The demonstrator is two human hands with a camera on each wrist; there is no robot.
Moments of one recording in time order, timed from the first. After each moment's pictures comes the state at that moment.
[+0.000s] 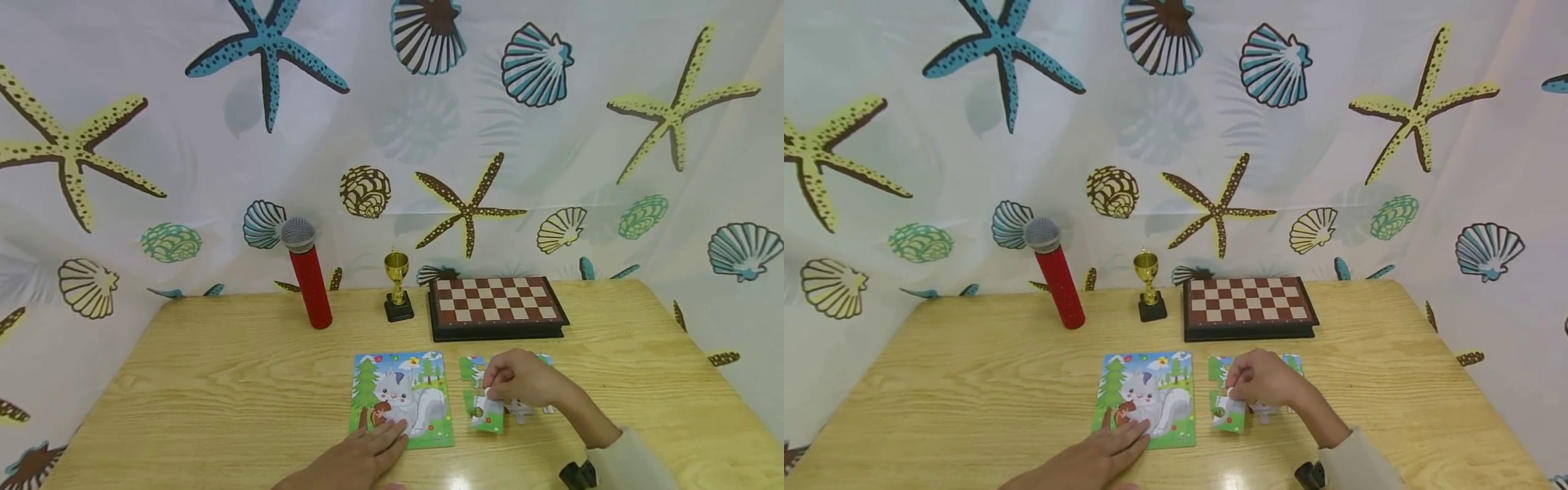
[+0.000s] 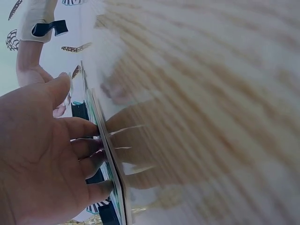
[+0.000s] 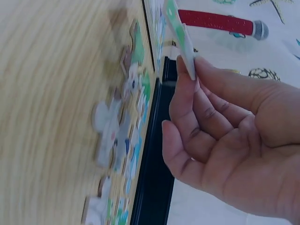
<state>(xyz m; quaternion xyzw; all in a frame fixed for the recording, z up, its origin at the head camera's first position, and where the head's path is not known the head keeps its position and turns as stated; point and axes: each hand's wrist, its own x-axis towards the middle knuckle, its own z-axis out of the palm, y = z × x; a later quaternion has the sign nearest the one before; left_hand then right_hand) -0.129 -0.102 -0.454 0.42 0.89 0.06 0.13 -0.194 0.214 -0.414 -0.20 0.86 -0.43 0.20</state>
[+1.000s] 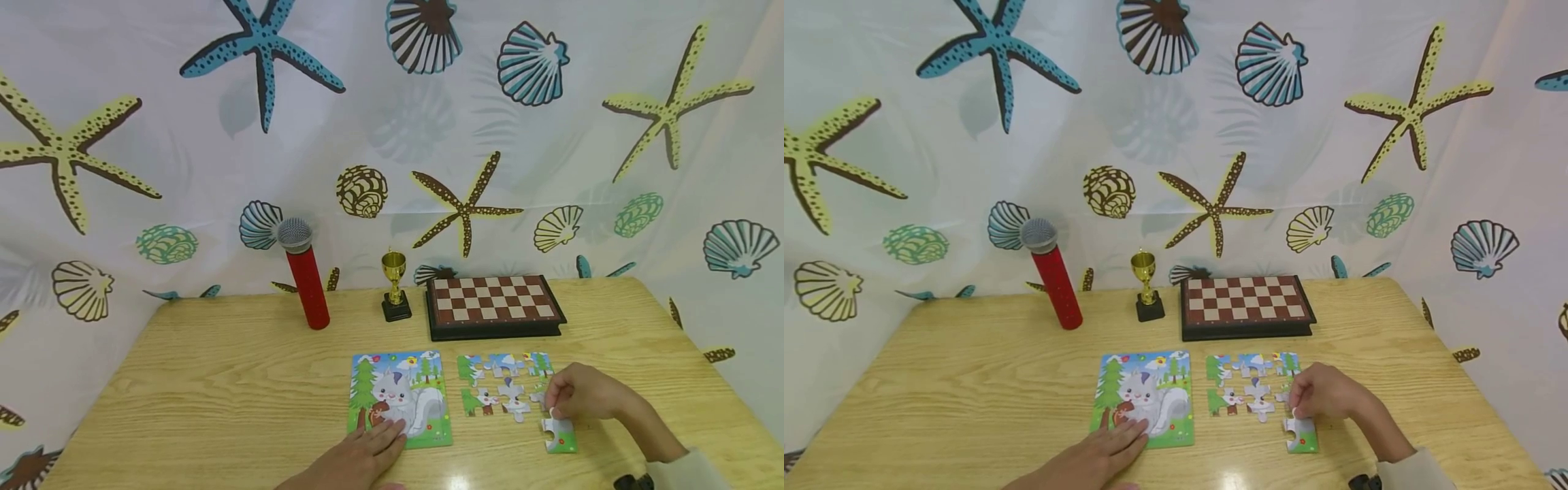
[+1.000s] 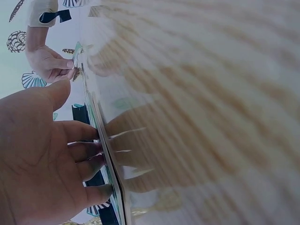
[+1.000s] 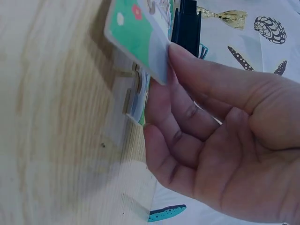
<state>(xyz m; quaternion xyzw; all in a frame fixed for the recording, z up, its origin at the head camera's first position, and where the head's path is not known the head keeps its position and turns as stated) -0.129 -0.102 -0.455 0.42 0.90 0.07 0.13 -0.177 0.294 -0.427 -0.16 0.88 -0.39 0.24</state>
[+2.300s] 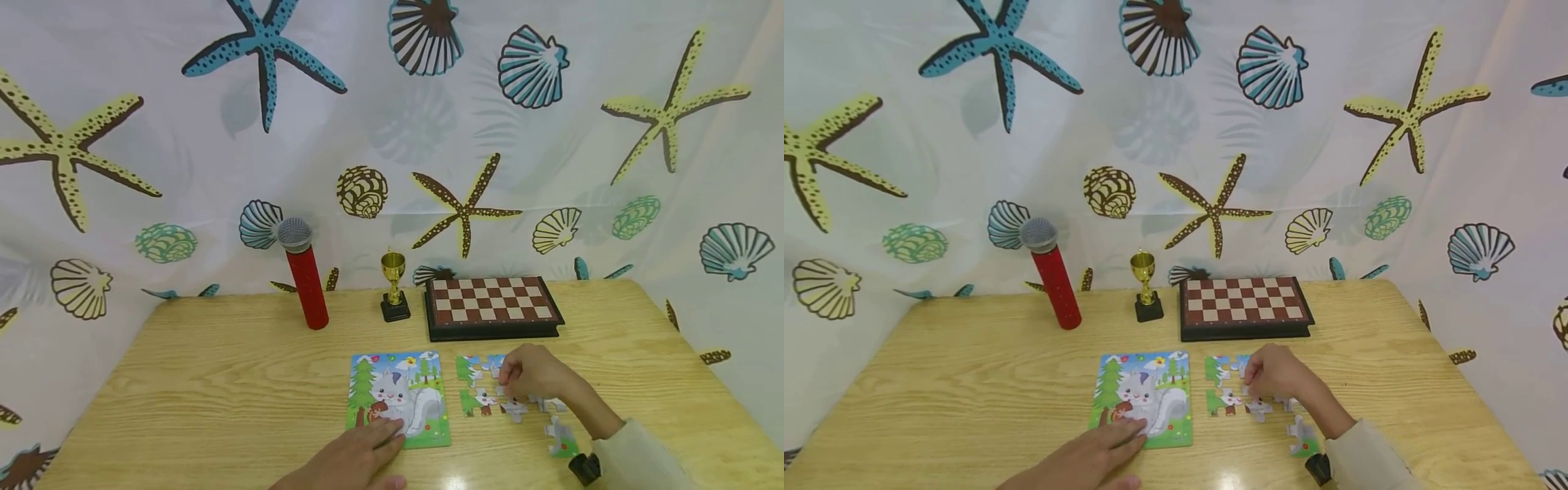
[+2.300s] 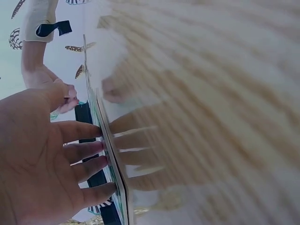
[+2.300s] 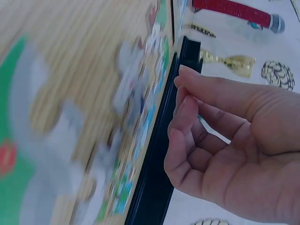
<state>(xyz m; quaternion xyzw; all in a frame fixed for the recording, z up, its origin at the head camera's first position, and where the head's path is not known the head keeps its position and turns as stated) -0.132 -0.099 -0.448 0.41 0.90 0.07 0.14 -0.199 0.231 -0.419 -0.16 0.91 -0.35 0.15</state>
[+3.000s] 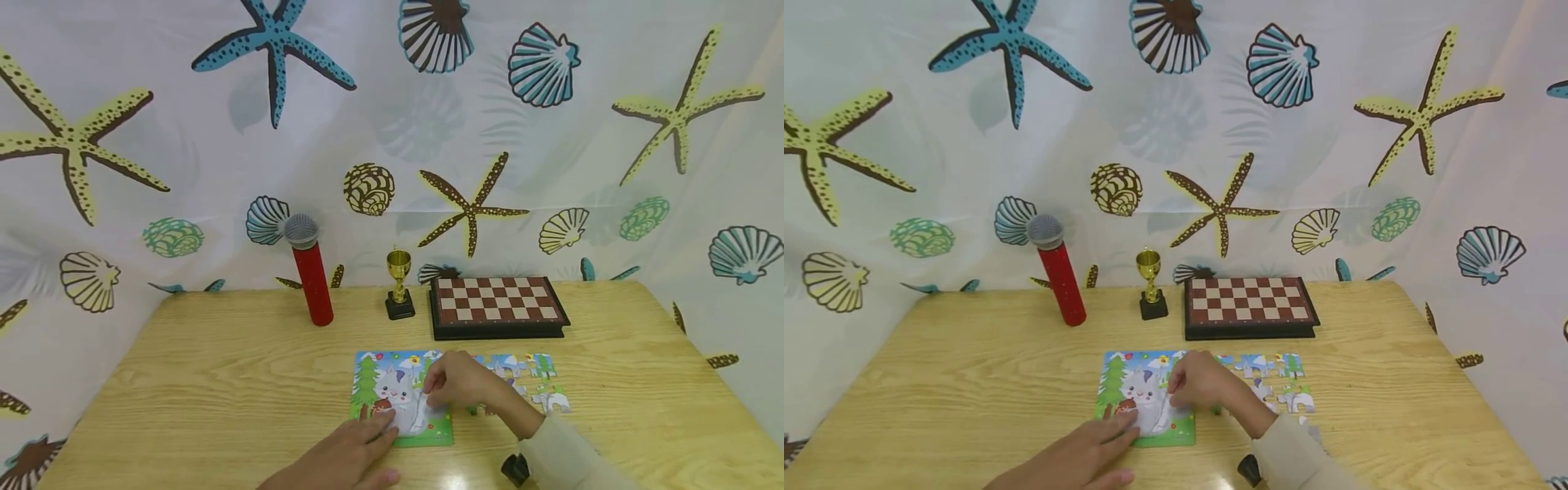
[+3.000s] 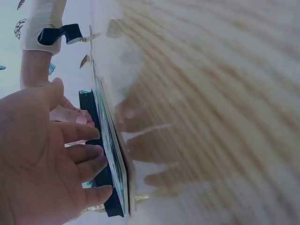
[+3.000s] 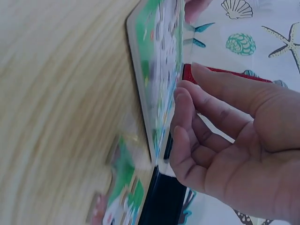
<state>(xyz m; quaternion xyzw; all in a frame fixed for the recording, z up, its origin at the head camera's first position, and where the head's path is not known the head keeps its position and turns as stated) -0.127 -0.114 -0.443 0.38 0.91 0.11 0.14 -0.206 0.124 -0.426 -0.25 0.89 -0.36 0.16</state>
